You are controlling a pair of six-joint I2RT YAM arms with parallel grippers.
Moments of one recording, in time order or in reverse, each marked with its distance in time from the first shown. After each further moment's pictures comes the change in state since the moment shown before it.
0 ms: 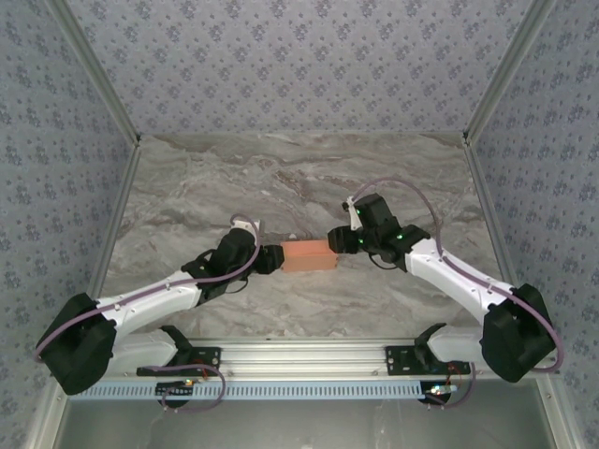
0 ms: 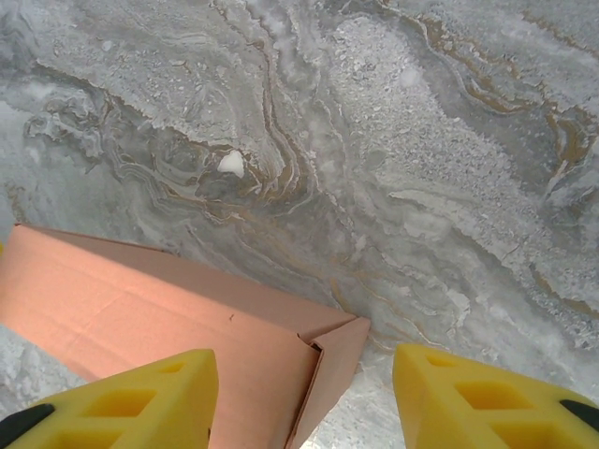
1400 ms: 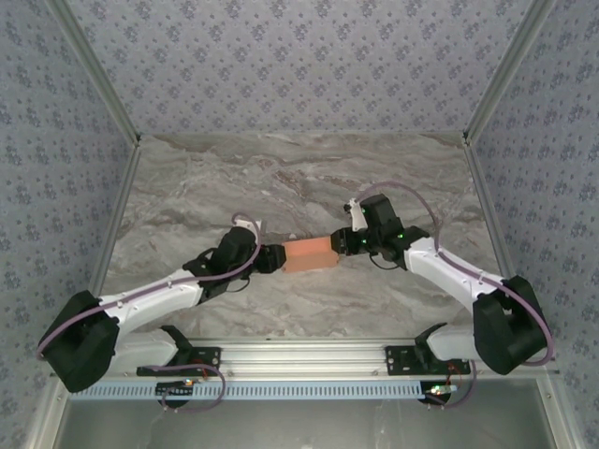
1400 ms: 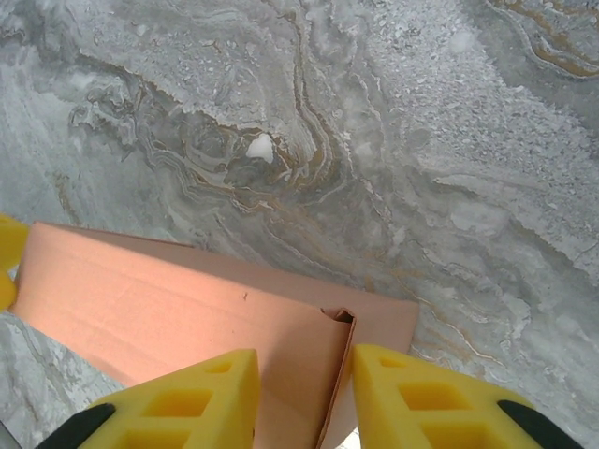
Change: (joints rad) left arm 0.006 0.026 0.029 -0.002 0.045 -0.013; right arm -0.056 0.057 -0.034 0.091 -0.167 0.000
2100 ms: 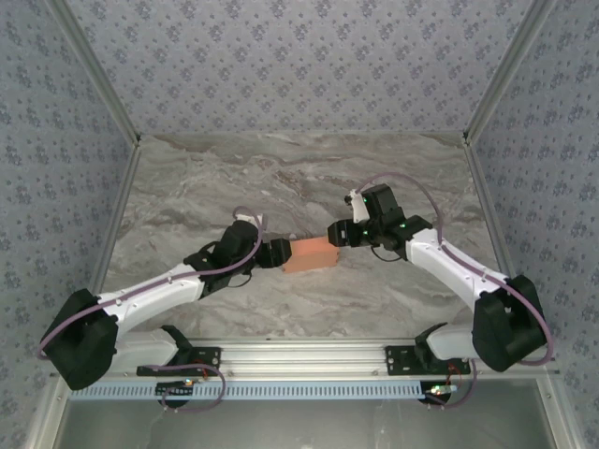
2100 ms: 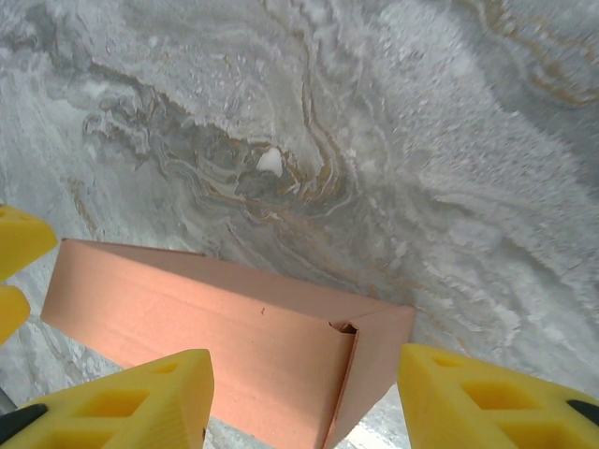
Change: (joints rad) left arm 0.000 0.010 0.052 -0.057 -0.001 -0.043; right arm -0.029 0.033 0.086 -0.086 -0.036 -0.024
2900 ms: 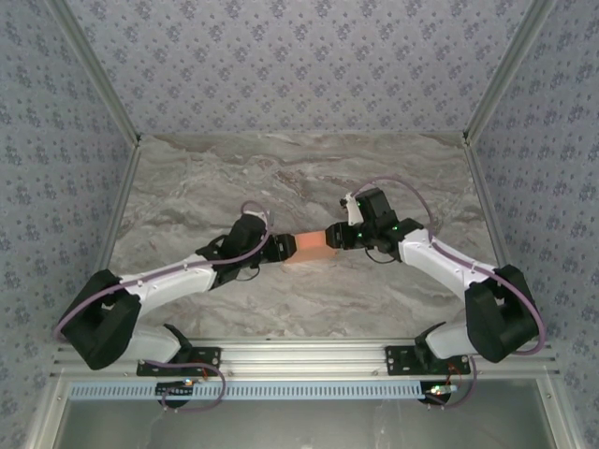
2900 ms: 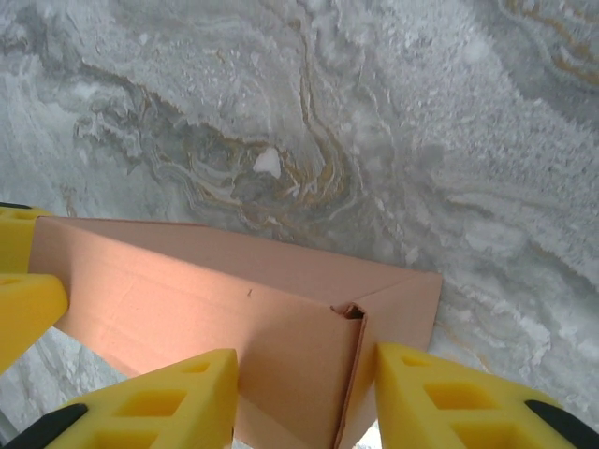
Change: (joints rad) left arm 0.030 0.153 0.061 0.098 0.056 -0.027; right arm 0.026 0.040 -0.029 0.101 0.021 0.048
